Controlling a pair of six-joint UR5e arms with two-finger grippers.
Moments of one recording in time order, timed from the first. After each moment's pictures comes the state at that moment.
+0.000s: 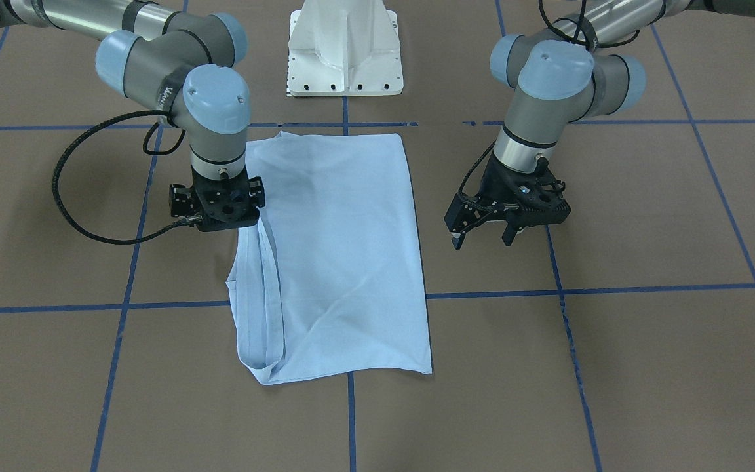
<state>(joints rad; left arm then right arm) -0.71 -2.05 -1.72 -1.91 -1.79 -1.27 0.60 -0.93 1.66 -1.83 1.81 0.80</state>
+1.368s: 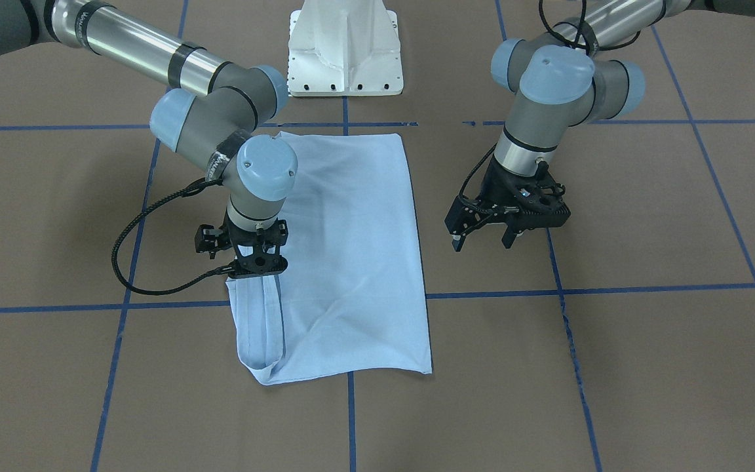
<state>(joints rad) -0.71 -2.05 -1.70 -1.94 -1.79 -1.28 0.62 -0.81 1.39 -1.82 1.82 0.79</state>
